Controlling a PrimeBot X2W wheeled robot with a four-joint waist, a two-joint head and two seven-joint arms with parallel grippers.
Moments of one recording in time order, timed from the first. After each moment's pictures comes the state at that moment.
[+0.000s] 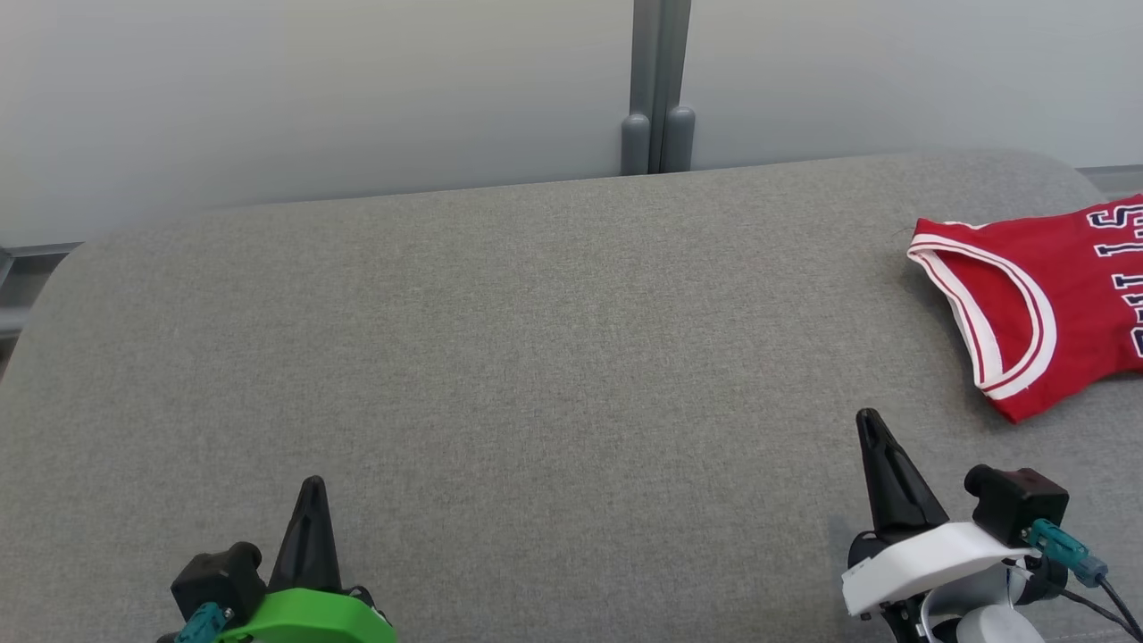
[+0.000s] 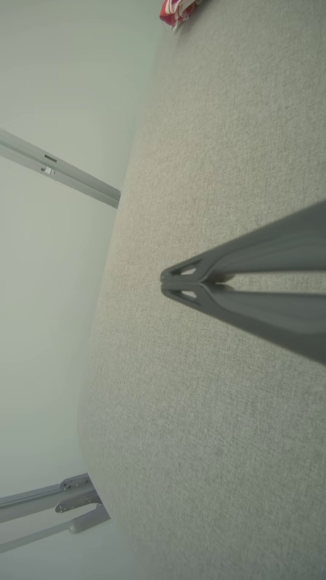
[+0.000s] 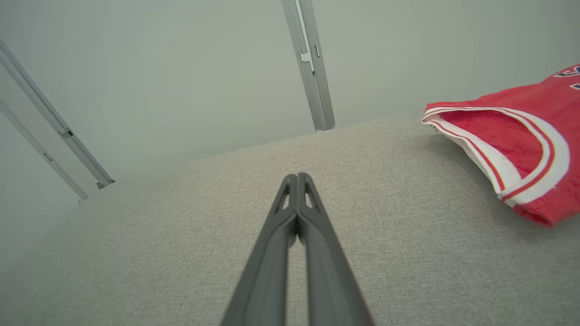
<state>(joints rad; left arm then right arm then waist) 0.03 0.18 -0.28 0.18 -0.53 0.18 -0.23 -0.01 -0.05 0.07 0.17 0.33 0.13 -0.21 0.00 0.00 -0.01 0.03</state>
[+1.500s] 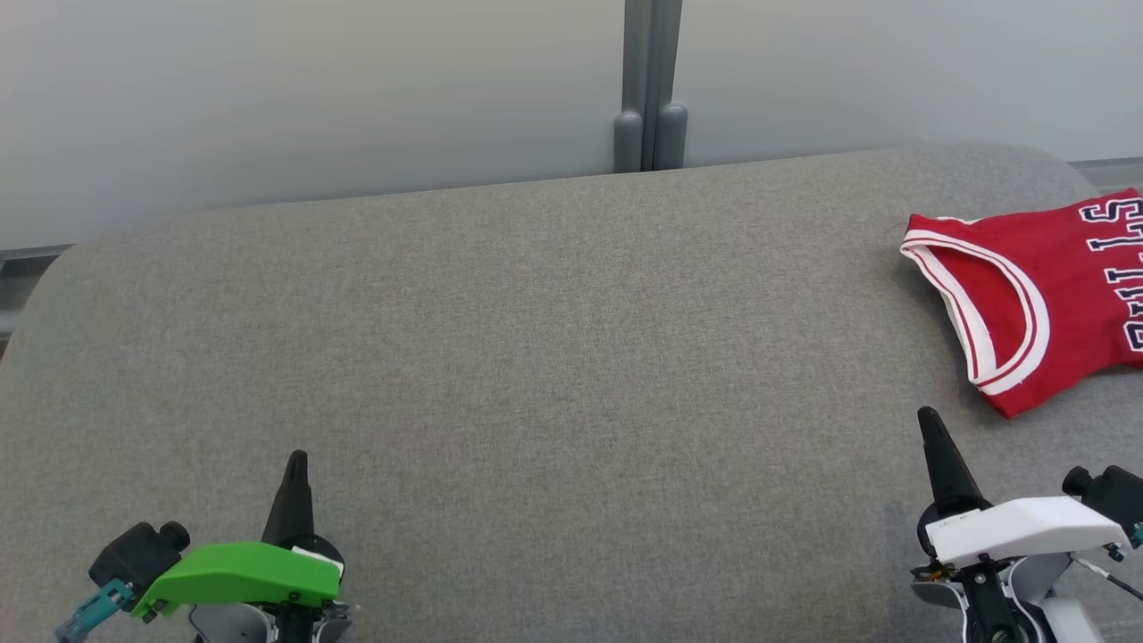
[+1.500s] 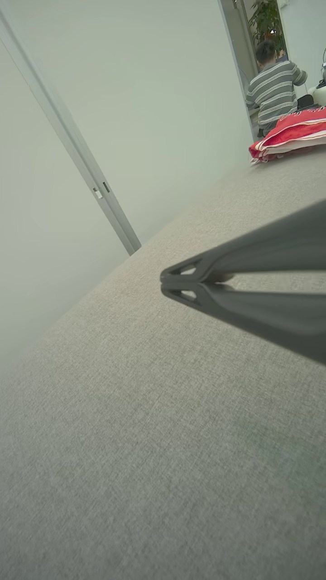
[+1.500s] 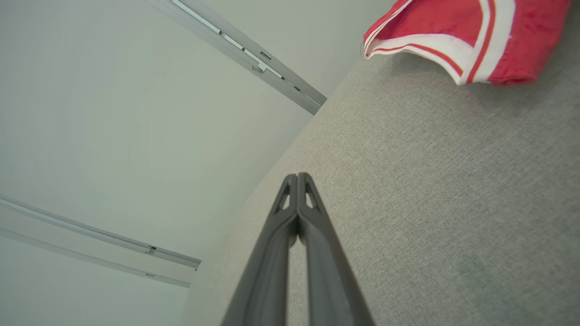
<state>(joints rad) -0.05 0.12 -0.14 0.23 -1.08 0.03 -0.10 -0.04 -0.09 -0.02 0.20 1.01 0.13 -0.06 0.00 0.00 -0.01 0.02</state>
